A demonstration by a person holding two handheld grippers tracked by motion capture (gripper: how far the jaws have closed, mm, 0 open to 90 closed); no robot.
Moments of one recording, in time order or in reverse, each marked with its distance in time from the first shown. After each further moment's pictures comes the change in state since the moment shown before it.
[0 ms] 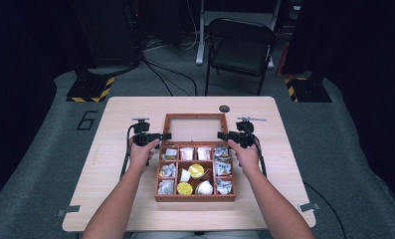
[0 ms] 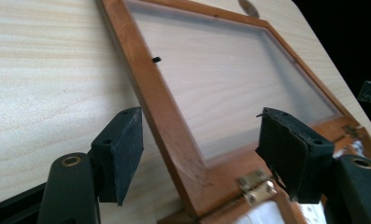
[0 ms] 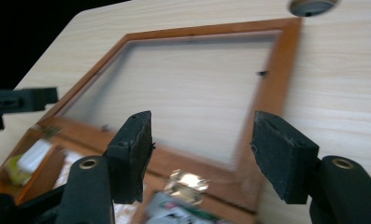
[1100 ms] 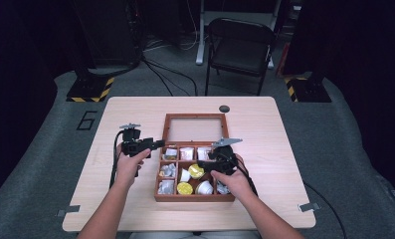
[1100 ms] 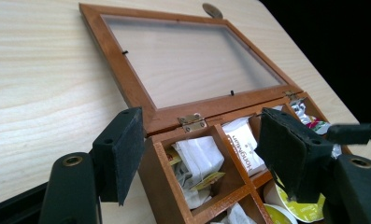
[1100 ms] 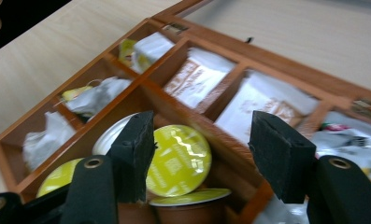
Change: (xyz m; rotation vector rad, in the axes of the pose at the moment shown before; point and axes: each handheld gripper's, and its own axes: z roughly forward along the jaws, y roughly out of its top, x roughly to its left) left arm -0.030 -0.023 -0.068 -0.064 -0.015 0.094; right arm 0.088 -0.061 -0.023 0.123 0.124 -0.343
